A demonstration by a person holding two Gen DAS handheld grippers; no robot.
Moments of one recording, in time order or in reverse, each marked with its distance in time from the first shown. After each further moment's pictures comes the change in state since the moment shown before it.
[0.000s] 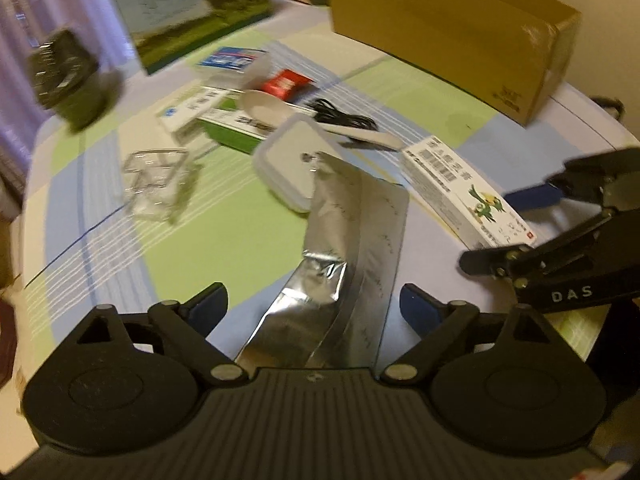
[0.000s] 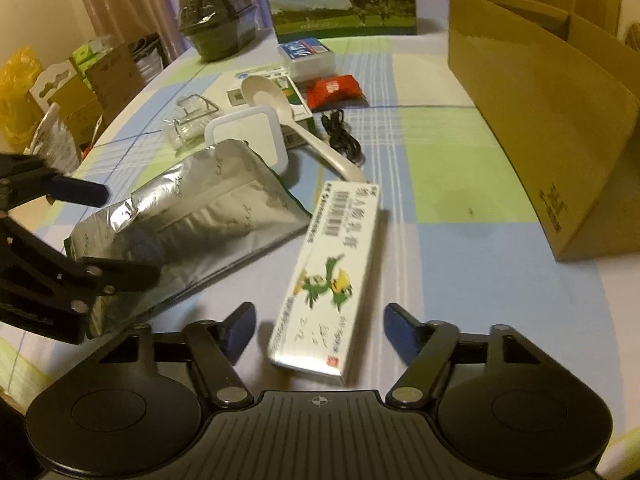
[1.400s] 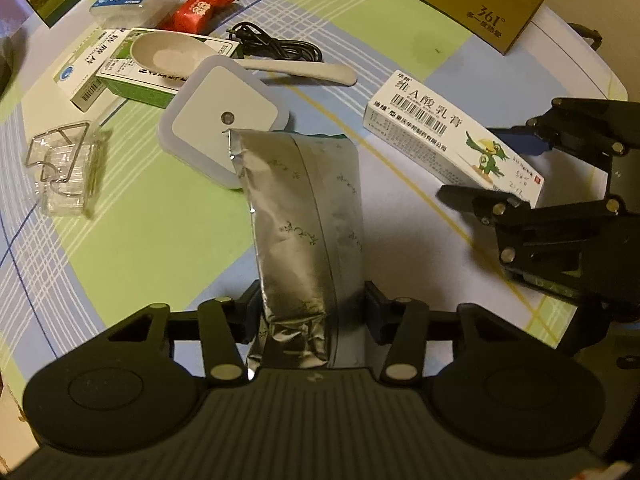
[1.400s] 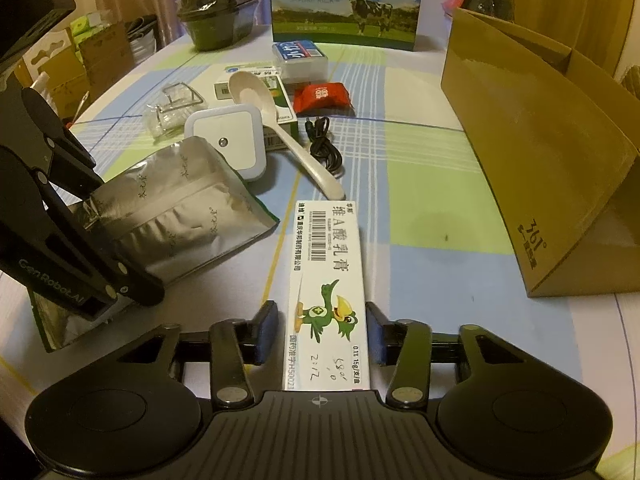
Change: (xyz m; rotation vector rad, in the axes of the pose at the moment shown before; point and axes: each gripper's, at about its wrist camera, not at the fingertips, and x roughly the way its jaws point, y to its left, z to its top) left arm 0.050 -0.012 0.038 0.091 0.333 -0.157; right arm 0.003 -0.004 0.004 -0.100 -0.005 -0.091
